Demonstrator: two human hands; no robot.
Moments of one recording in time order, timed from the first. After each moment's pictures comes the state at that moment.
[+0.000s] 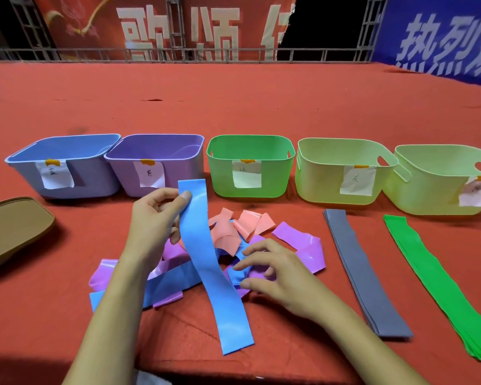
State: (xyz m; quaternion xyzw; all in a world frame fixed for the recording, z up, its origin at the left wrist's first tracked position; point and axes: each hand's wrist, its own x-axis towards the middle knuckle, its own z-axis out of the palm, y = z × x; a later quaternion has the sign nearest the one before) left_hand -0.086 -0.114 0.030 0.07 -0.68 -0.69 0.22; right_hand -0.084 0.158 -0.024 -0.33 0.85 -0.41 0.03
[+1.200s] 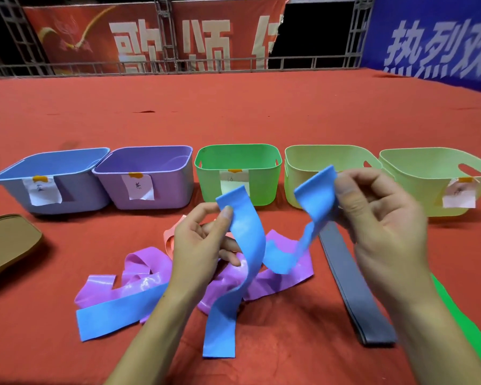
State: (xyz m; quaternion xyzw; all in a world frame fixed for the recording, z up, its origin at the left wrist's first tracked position) left_hand -0.059 -0.002 0.049 0.00 -0.63 -0.76 0.19; right_hand -0.052 0.221 0.105 -0.20 0.63 -0.72 -0.22
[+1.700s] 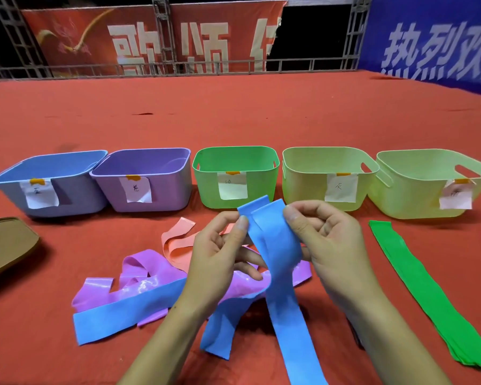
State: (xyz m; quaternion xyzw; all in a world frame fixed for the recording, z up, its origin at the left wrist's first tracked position) left_hand -0.050 0.020 0.045 -0.07 -0.62 -0.77 0.11; right_hand -0.062 0.192 0.074 -0.13 0.62 -0.77 -0.08
